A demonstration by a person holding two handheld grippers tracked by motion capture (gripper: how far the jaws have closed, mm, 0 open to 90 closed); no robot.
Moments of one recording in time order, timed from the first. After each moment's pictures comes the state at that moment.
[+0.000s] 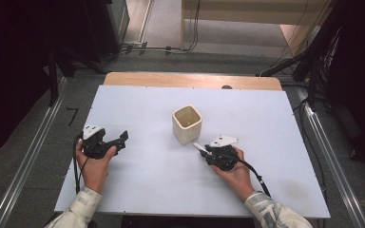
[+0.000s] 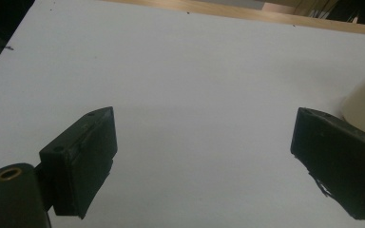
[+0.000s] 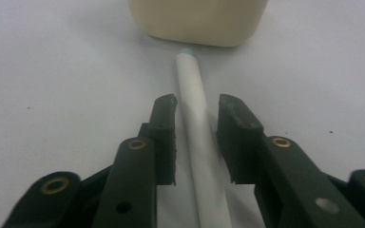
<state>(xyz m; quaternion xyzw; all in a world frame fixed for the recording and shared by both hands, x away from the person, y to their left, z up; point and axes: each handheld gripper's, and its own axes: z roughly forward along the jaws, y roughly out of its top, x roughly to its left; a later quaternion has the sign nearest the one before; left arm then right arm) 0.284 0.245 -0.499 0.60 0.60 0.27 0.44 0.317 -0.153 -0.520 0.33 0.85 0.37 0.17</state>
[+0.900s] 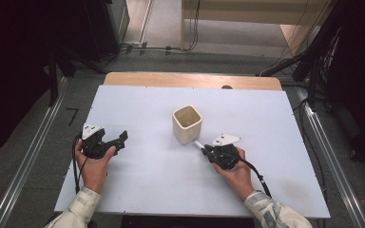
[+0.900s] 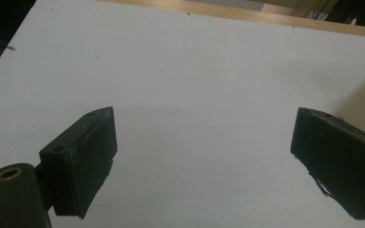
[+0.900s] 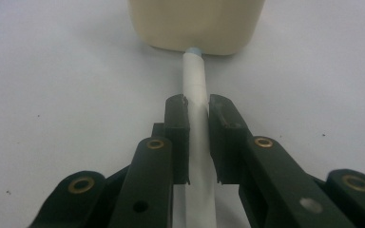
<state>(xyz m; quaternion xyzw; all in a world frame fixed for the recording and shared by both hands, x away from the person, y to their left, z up) 0.283 0.247 -0.498 0.60 0.60 0.27 0.45 0.317 -0.156 -0.514 0.33 0.85 0.38 0.16</state>
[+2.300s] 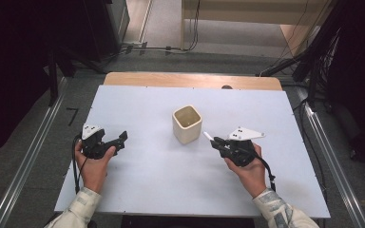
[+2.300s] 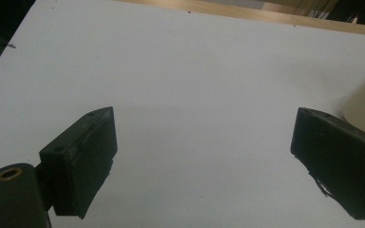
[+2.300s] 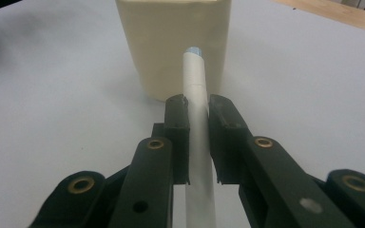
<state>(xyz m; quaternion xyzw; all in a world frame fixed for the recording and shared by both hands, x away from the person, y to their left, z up) 0.283 0.247 -0.499 0.60 0.61 0.27 0.45 0.302 -0.184 -0.460 0.34 0.82 0.44 0.17</state>
